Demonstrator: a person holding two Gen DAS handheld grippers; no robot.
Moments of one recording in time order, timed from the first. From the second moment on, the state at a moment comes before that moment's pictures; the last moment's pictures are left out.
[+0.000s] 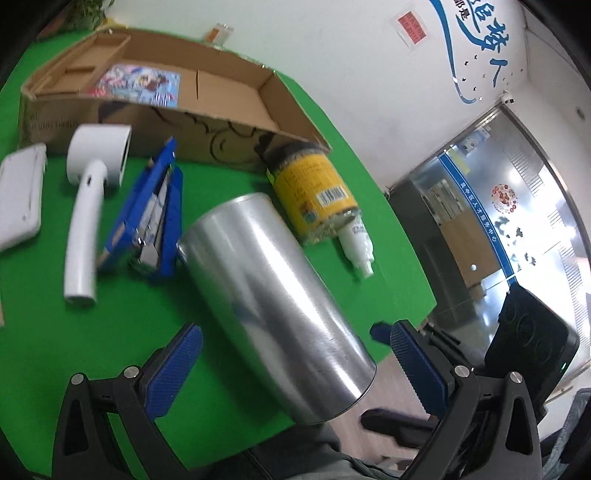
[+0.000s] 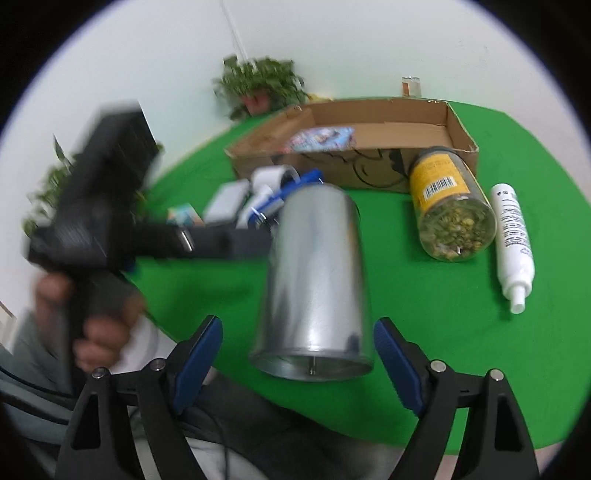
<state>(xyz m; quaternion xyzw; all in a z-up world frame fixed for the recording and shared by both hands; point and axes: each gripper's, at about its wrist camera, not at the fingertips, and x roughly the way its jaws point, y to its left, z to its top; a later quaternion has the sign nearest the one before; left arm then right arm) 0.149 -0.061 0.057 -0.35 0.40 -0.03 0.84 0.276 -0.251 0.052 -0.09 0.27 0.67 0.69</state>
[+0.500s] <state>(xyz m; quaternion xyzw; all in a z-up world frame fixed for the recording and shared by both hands) 0.145 -0.052 0.020 -0.43 0.44 -0.03 0.79 0.285 -0.190 0.032 -0.09 0.40 0.66 0.63</state>
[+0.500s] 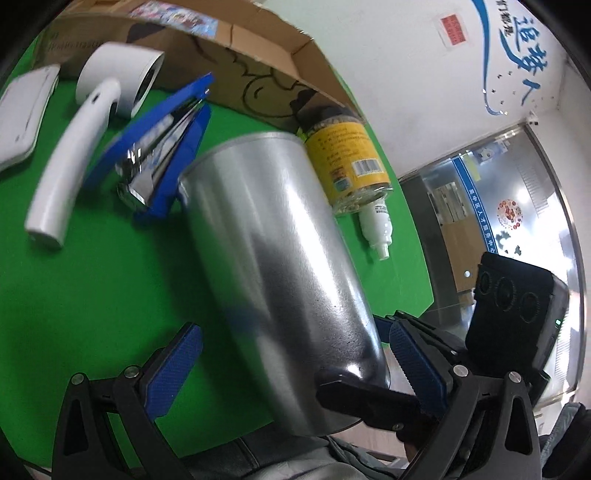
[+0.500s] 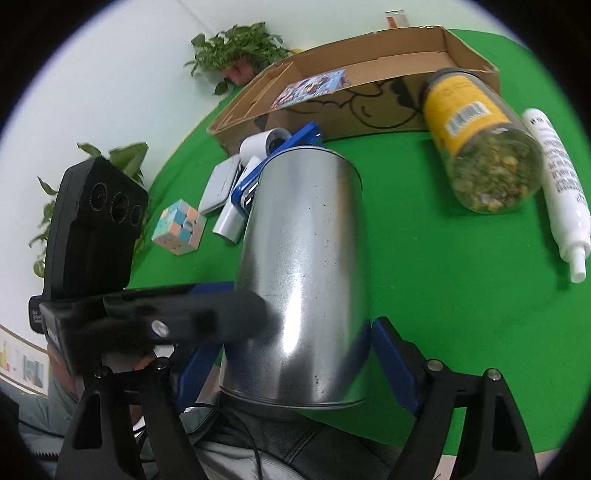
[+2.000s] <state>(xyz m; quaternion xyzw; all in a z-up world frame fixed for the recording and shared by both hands) 0.134 -0.050 0.012 -0.41 0.46 0.01 0.78 0.250 -0.158 0.029 -0.11 0.45 0.69 0.55</state>
